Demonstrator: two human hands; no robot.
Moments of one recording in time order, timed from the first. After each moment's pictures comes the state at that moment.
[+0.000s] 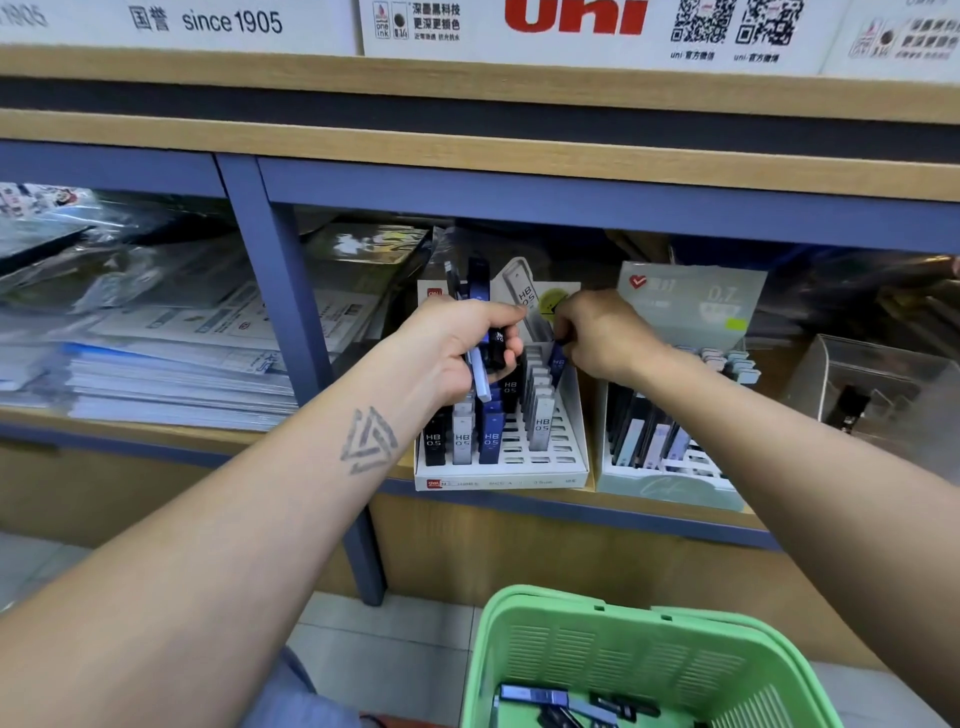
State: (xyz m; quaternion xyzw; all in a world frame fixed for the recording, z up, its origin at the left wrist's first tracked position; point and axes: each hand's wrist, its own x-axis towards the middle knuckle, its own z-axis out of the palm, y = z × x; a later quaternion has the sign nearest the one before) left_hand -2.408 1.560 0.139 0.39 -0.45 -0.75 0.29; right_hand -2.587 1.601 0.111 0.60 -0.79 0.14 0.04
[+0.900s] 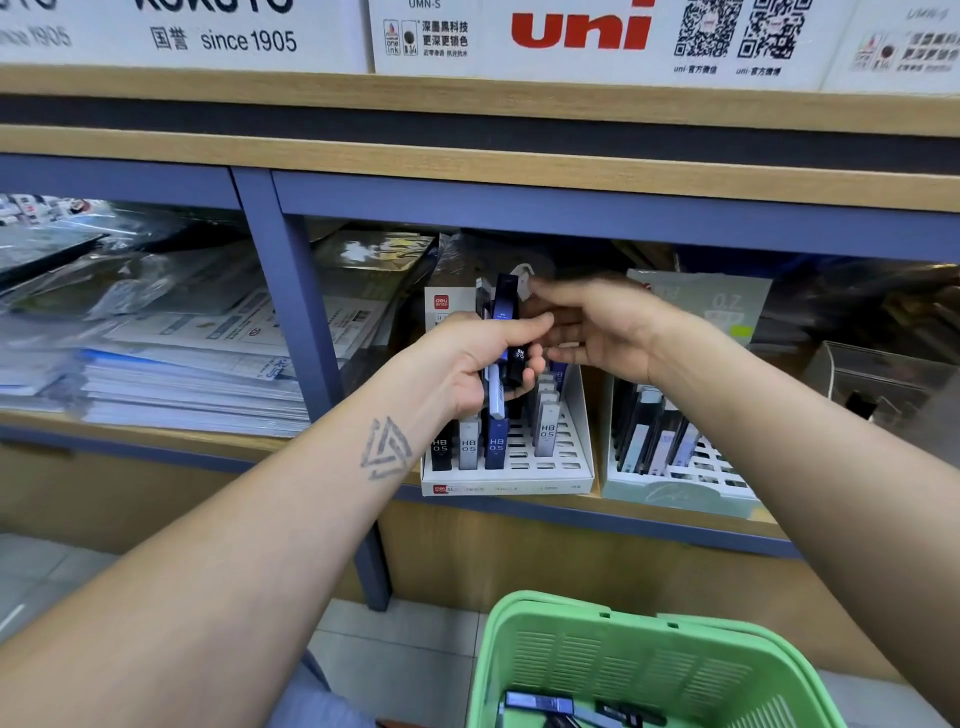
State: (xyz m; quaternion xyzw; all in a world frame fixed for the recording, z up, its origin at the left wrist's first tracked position) left_hand -2.407 1.568 0.136 0.36 -0.47 -0.78 0.22; right_hand -2.552 1.620 0.154 0.39 -0.62 0.51 -0.45
